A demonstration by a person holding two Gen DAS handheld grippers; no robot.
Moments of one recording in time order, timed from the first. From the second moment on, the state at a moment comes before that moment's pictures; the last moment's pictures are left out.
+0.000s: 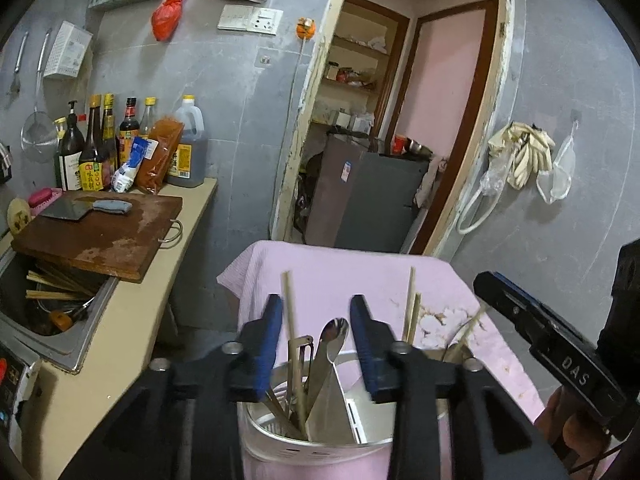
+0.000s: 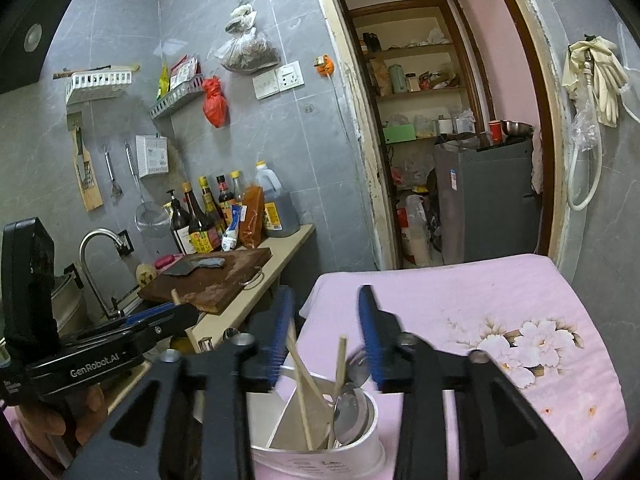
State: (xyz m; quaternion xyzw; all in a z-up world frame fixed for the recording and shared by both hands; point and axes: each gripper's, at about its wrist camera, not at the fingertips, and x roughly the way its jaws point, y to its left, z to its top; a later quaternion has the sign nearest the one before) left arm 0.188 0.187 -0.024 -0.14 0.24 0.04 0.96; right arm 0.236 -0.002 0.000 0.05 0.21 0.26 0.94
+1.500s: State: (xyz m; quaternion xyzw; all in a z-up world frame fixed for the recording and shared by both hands) left arm 0.135 0.142 0.007 -0.09 0.20 0.06 0.97; right arm 0.173 -0.099 0.050 0.05 0.18 0.11 0.98
